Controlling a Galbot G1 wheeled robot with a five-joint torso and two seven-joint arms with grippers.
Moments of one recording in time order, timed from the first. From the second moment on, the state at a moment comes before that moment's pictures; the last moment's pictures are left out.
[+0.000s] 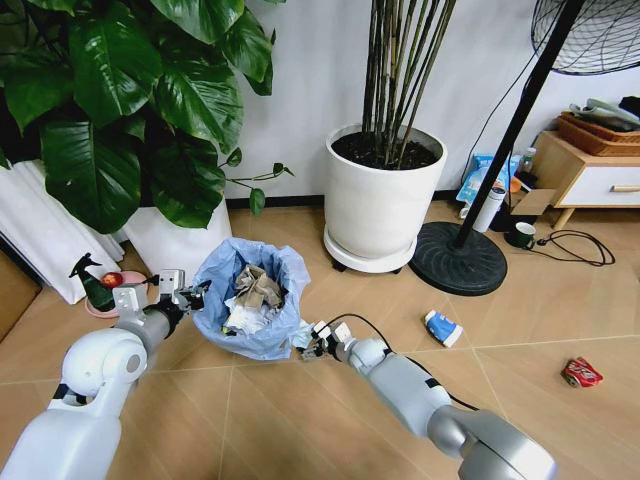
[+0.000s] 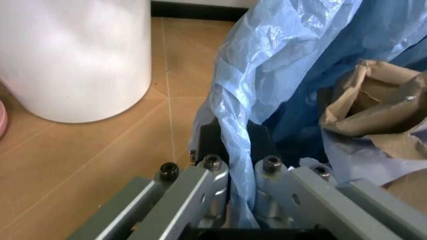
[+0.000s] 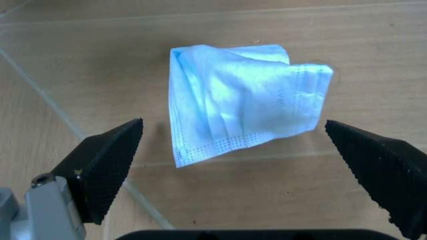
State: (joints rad) left arm 1.16 -1.06 -0.59 -1.98 -0.71 0.70 -0.05; right arm -0.55 1.50 -0.24 0.59 0.24 -0.04 -0.31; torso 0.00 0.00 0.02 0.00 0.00
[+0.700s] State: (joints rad) left arm 1.16 -1.05 -0.58 -1.98 -0.71 0.70 -0.05; right arm -0.53 1.55 -0.18 0.52 0.19 -0.05 -0.30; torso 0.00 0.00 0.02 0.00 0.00
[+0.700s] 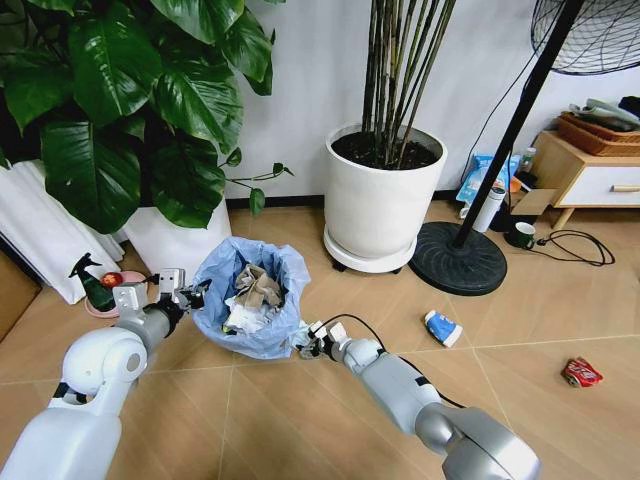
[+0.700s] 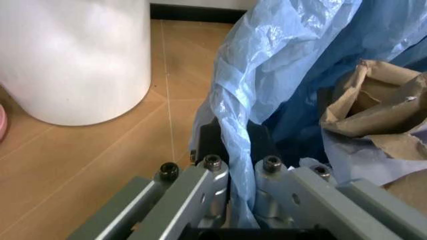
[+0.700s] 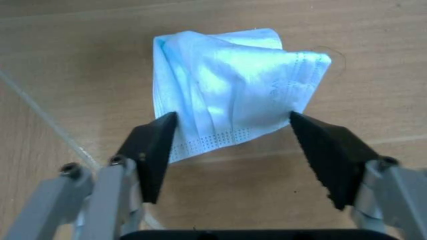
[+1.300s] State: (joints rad) left arm 1.16 -1.05 -0.58 -1.98 -0.71 0.70 -0.05; right arm -0.54 1.55 -0.15 0.50 0.18 -0.05 -0.30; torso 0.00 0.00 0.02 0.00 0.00
